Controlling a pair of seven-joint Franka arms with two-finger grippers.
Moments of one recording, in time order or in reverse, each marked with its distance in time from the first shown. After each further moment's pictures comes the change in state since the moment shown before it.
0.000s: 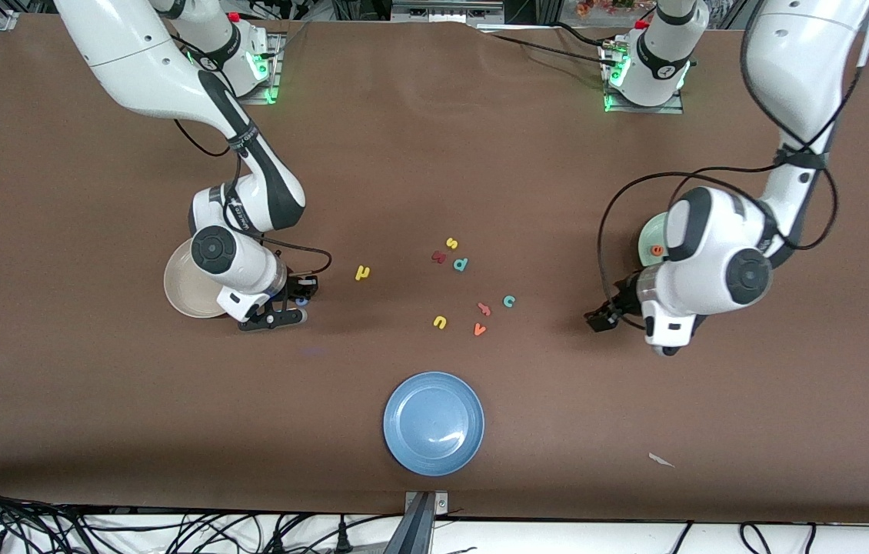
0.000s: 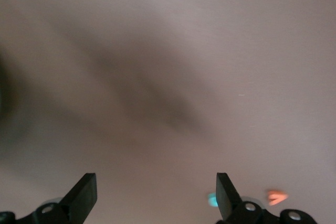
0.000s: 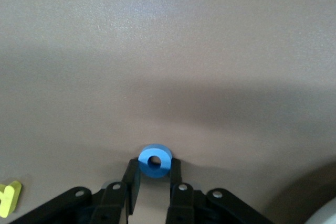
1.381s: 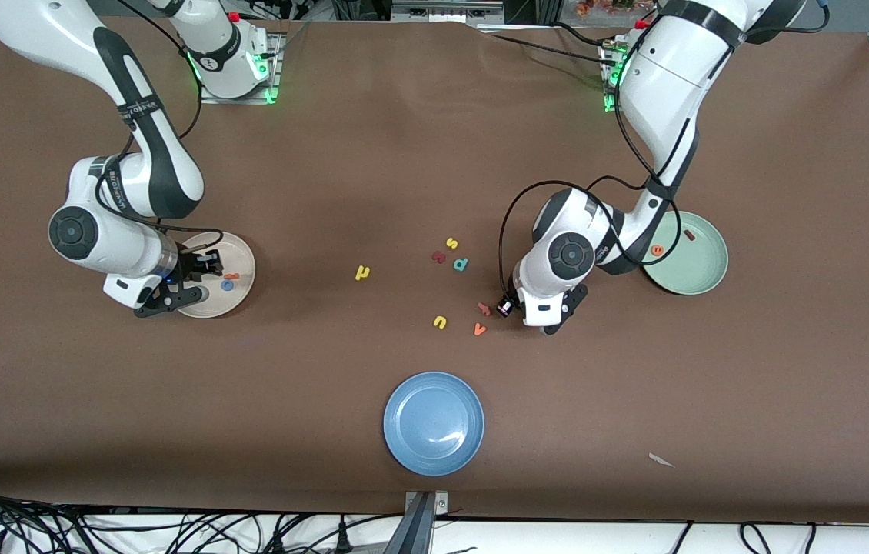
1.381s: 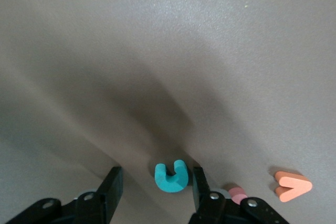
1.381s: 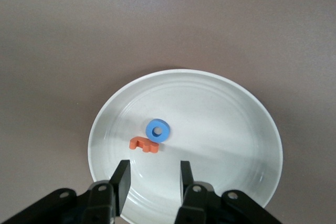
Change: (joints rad) left arm -0.322 0.189 0.073 0.052 0.078 0.178 -0.334; right arm -0.222 -0.234 -0.043 -0.150 -0.006 -0.190 -0.380
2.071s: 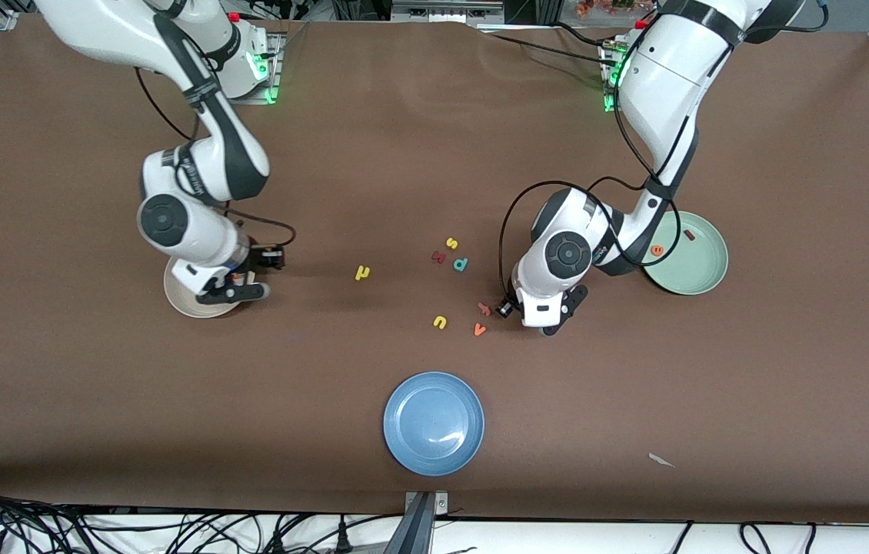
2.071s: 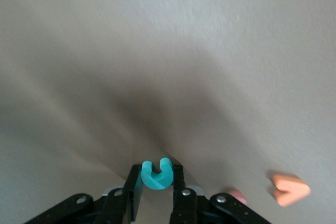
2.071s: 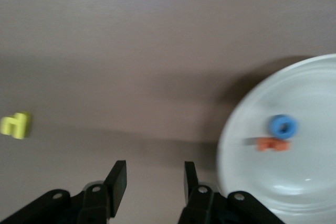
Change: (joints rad) left arm -0.003 -0.004 0.013 0.020 0.088 -0.057 -0.010; right arm 0.177 0.015 0.080 0.010 0.004 0.035 0.489
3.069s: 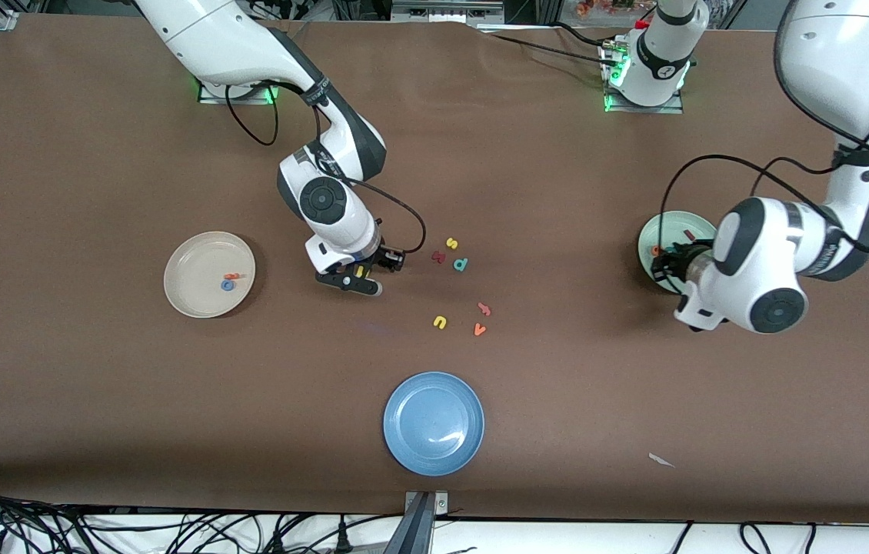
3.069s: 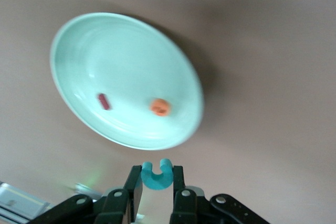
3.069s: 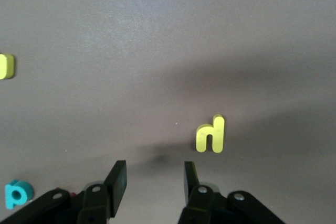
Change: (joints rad) left arm 0.436 -0.201 0.005 -0.017 0.058 -0.750 0.783; right arm 0.266 0.228 0.028 0.219 -0.009 0.137 0.590
